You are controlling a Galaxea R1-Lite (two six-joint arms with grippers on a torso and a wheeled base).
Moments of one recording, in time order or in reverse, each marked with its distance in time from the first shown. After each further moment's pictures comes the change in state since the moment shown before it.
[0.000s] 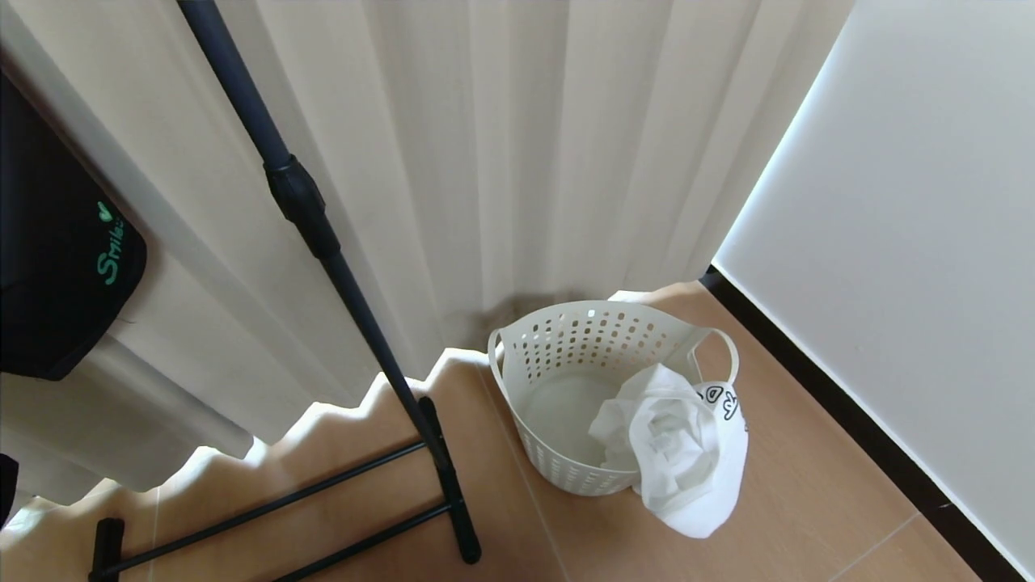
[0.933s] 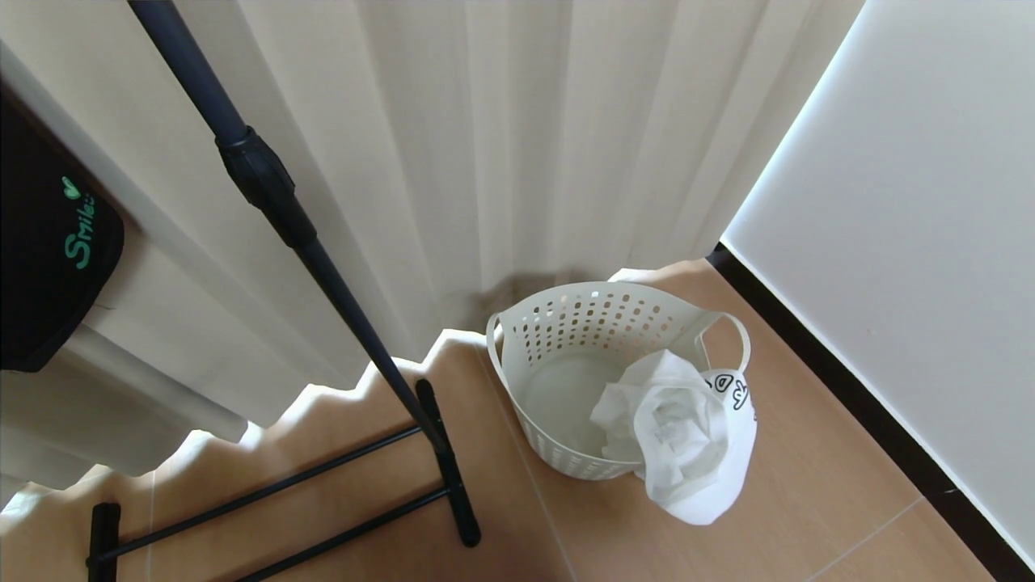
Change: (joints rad) left arm 0.000 0.000 0.000 -0.001 0.008 0.001; right arm 0.007 0.140 -0.022 0.003 -0.040 0.013
